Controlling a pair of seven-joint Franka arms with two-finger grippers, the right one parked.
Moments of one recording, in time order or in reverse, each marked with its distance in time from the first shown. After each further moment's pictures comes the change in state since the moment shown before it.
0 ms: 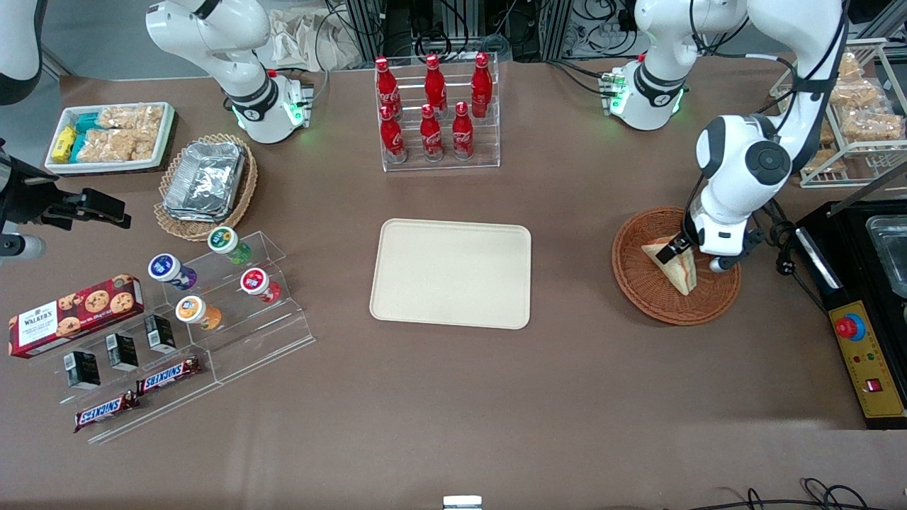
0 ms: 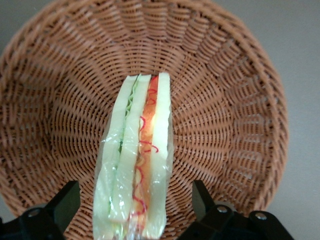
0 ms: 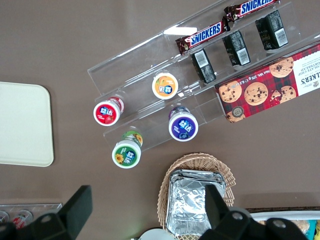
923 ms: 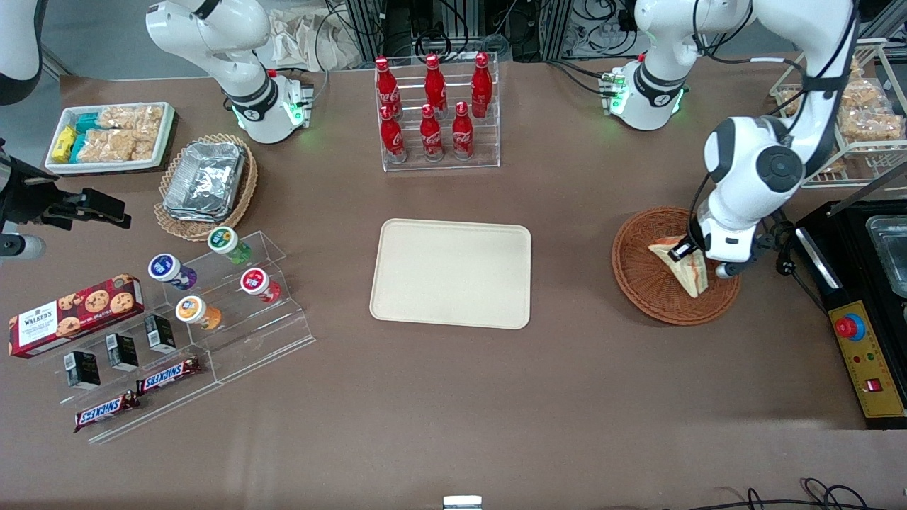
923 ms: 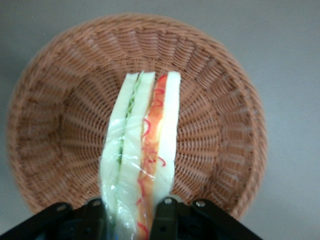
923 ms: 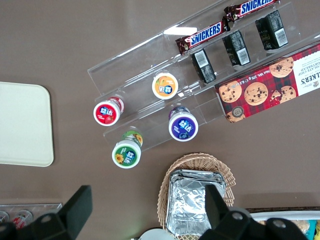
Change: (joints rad) arm 0.001 -0.051 0.002 0.157 0.012 -0.255 0.047
